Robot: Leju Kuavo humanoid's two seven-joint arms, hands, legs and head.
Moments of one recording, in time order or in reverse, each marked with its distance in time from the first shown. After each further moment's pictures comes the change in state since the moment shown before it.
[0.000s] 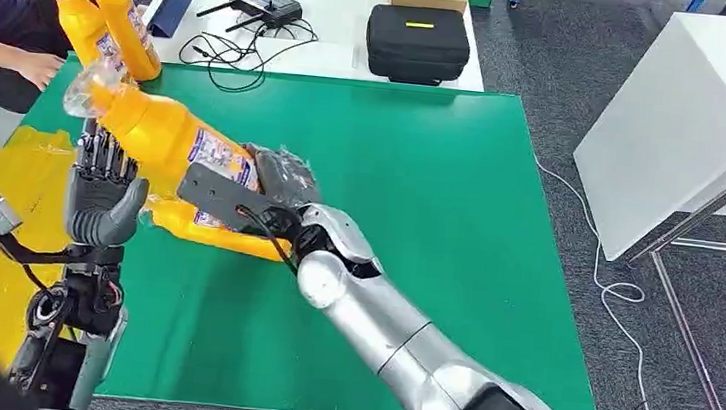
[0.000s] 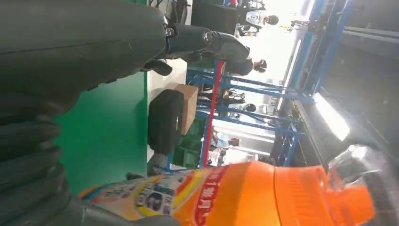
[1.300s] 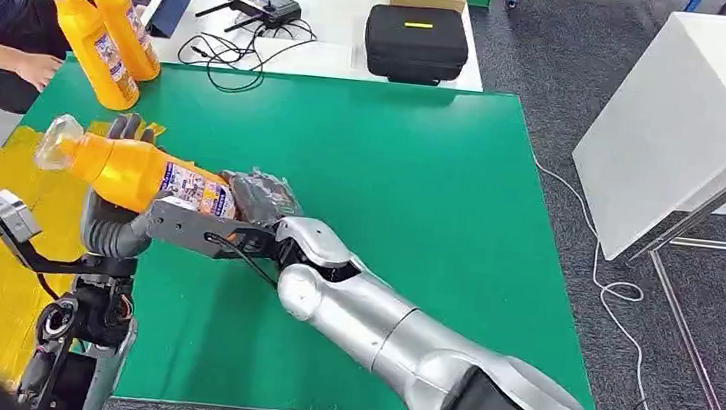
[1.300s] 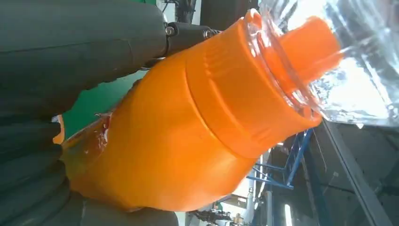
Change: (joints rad) left arm 0.051 -0.051 -0.048 -0.087 -0.073 -0.008 0.066; right arm -0.118 -0.009 0.331 0.130 -0.197 0.002 0.104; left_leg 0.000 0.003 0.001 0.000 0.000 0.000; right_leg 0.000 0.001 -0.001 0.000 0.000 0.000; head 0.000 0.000
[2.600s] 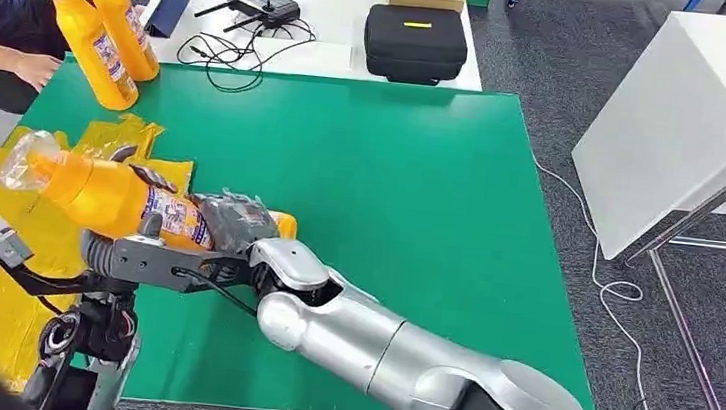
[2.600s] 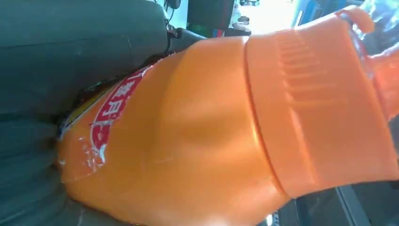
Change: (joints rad) left arm 0.052 0.006 -0.023 -0.020 0.050 -0.047 -0.048; right arm 0.019 -0.007 0.171 -0.155 -0.059 0.034 0.045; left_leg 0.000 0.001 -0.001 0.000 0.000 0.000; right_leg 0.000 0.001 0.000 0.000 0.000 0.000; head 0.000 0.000
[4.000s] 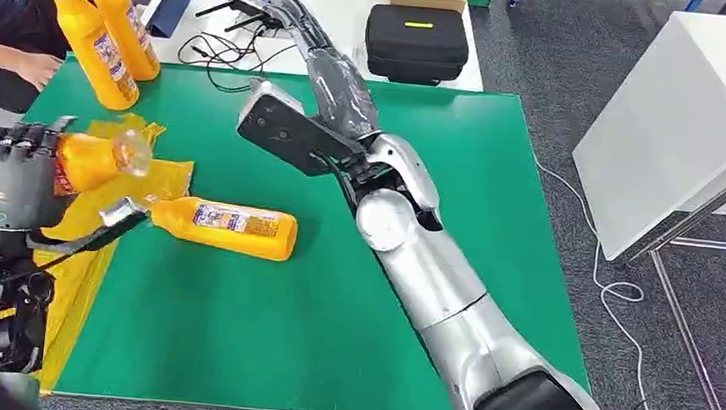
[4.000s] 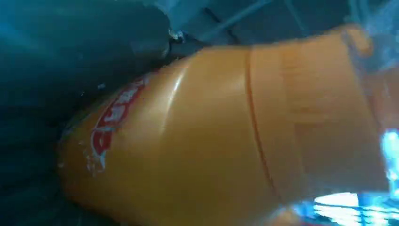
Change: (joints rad) left arm -0.207 0.096 0.421 0.208 -1.959 0.978 0.058; right arm 0.052 -0.060 -0.784 -0.209 0.343 0.000 -0.470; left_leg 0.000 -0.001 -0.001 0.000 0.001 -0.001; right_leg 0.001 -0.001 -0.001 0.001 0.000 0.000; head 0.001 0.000
